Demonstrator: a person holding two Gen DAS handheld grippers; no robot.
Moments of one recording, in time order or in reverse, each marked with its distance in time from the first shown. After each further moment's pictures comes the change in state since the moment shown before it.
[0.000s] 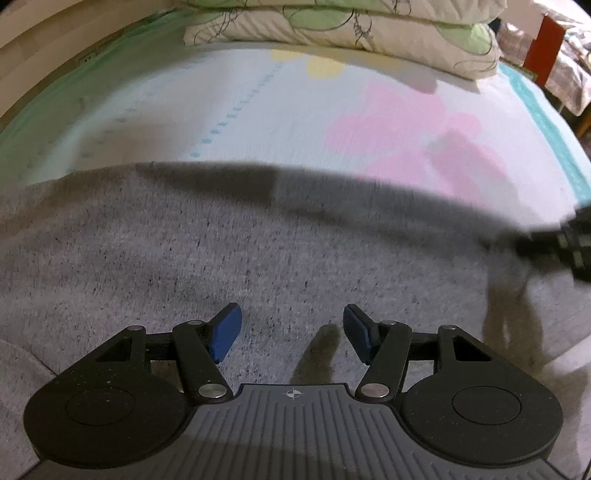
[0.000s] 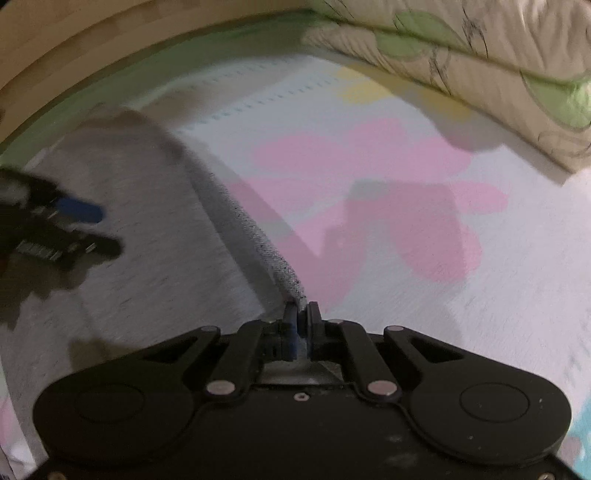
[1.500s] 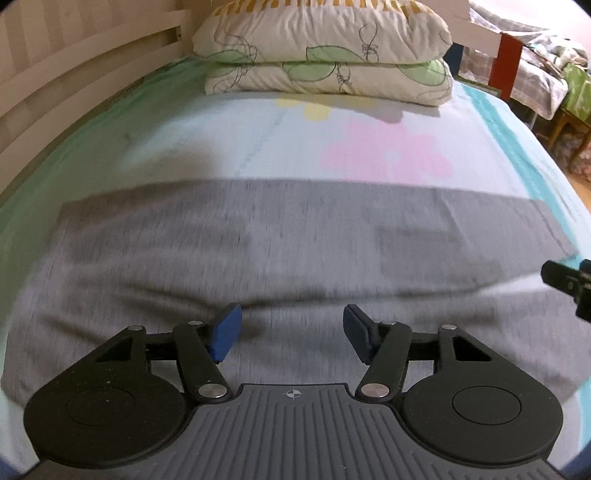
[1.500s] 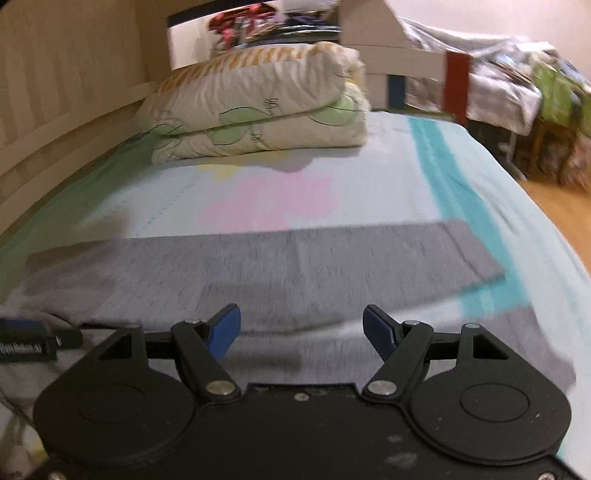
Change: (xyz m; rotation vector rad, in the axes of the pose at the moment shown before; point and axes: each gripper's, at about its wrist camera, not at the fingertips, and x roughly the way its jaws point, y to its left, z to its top) left arm -0.122 0.011 -0.064 0.056 -0.137 0.024; right arm -0.114 0.157 -0.093 0.567 -0.311 -0.501
